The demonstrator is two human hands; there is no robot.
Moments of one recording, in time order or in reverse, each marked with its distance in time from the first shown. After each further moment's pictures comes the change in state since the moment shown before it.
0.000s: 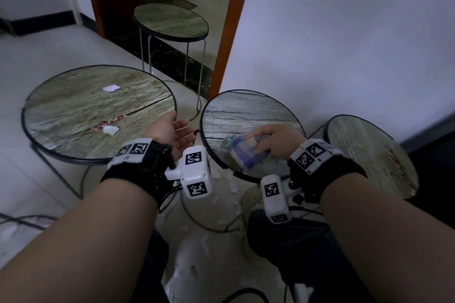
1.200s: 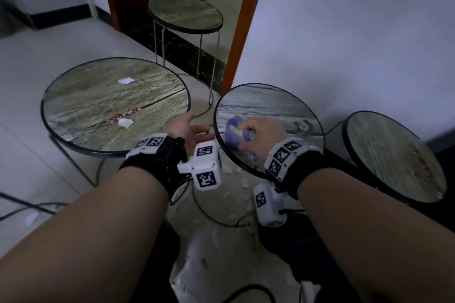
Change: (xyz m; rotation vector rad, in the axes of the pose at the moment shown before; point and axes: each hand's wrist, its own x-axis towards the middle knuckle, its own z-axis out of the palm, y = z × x) left_hand -0.006 -0.004 0.000 0.043 -0.095 -0.167; right_hand 0.015 -0.018 0.046 -0.542 0.079 -0.279
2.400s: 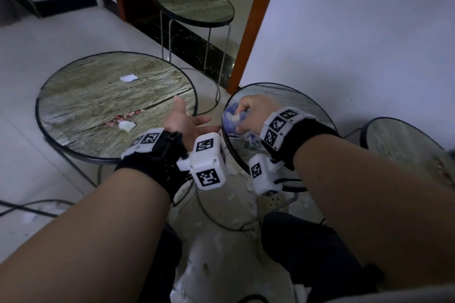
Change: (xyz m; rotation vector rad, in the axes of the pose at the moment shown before) left_hand 0.019 0.026 -0.005 -0.151 -0.029 -0.008; right_hand 0.069 -0.024 -0.017 -0.010 -0.061 -0.047
